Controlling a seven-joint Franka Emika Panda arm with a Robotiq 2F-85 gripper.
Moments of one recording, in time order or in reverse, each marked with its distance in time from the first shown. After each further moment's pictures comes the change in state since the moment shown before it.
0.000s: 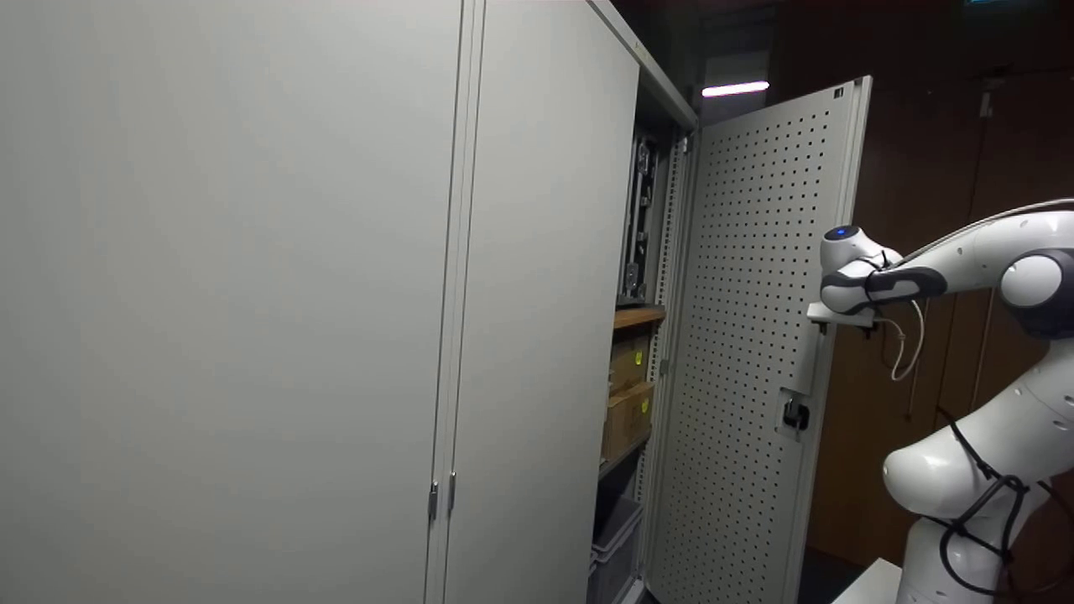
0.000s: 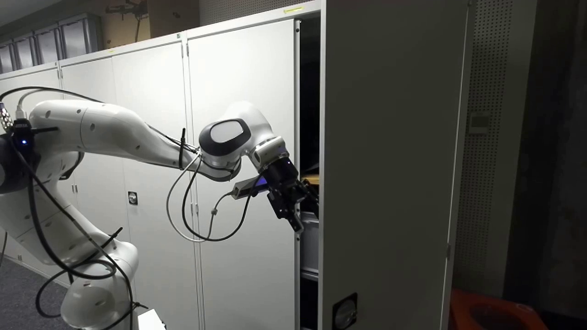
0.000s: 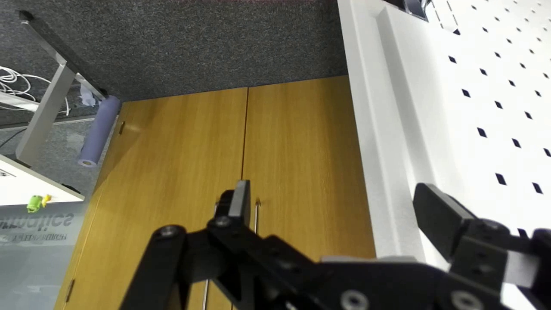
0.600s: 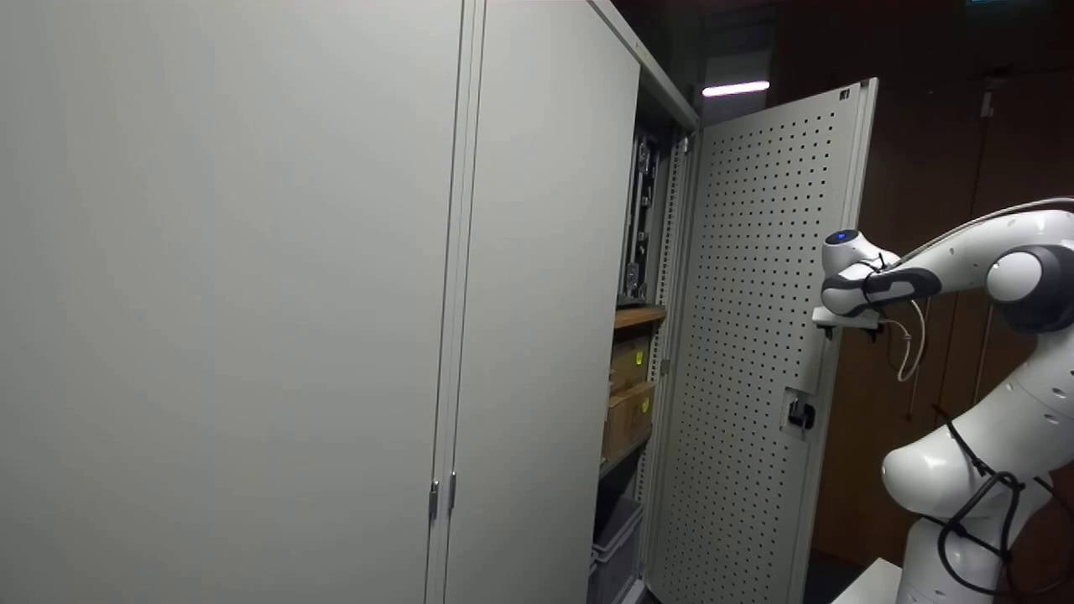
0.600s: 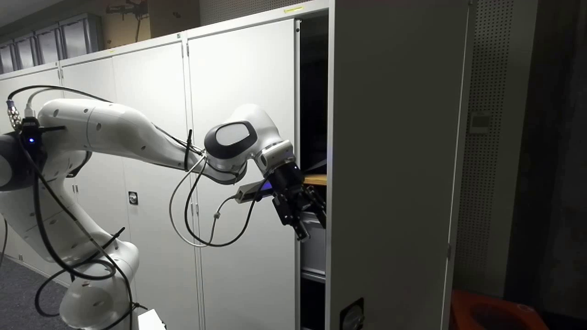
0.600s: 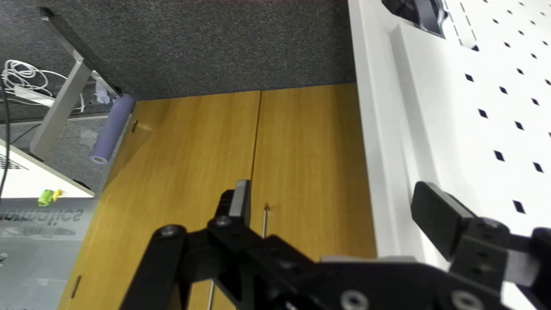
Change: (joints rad) arm -0.024 0.049 -0.019 0.023 -0.007 -0.003 -0.046
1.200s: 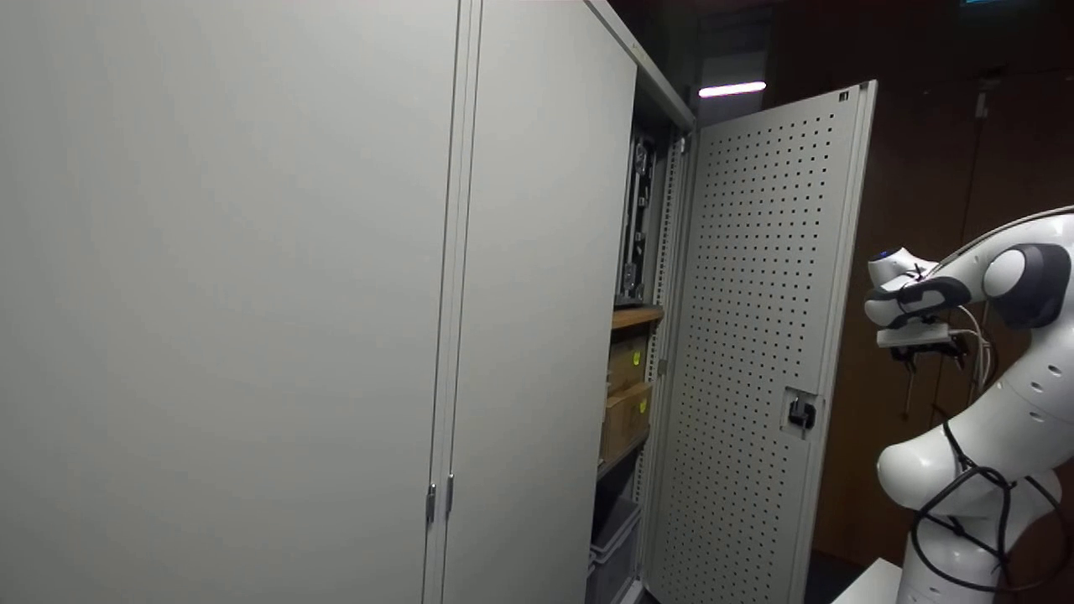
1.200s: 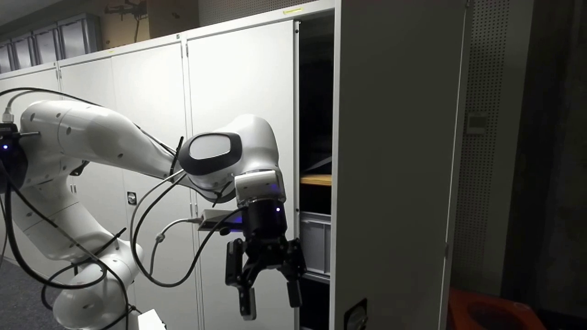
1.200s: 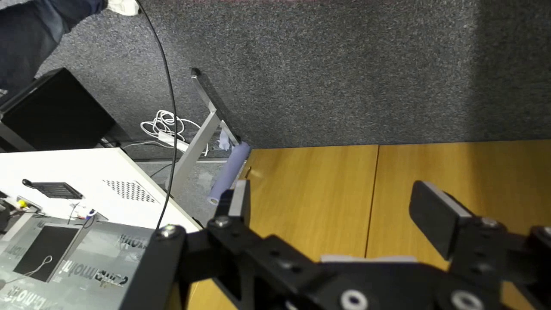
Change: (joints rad) arm -0.132 -0.001 -0.136 -0.022 -0.092 -0.192 -0.144
